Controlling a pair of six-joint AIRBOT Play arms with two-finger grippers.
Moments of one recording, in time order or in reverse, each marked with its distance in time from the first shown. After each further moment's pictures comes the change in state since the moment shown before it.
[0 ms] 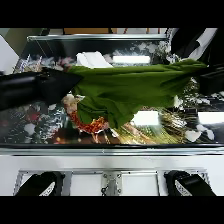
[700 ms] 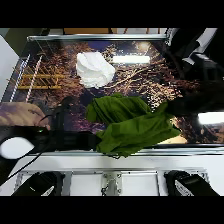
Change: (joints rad) left arm -0.261 0.090 -0.602 0.084 -0.001 -0.438; right arm -0.002 -0.180 -0.188 0.239 0.243 0.160
